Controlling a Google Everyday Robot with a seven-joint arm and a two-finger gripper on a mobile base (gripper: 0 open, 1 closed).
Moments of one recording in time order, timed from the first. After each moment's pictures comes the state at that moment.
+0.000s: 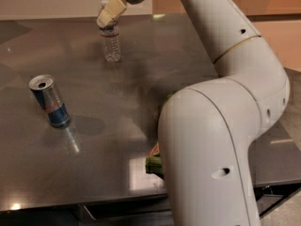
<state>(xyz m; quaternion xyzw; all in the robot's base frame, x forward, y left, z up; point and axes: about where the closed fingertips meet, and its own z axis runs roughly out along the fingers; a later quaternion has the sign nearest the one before) 0.783 0.091 0.987 -0.48 0.79 0.13 0.36</state>
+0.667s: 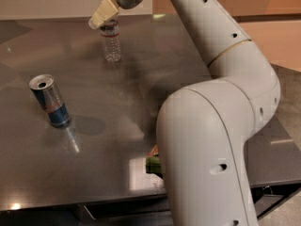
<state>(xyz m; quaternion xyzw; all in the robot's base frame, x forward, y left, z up) 0.792 0.116 0.973 -0.46 0.79 0.17 0.37</state>
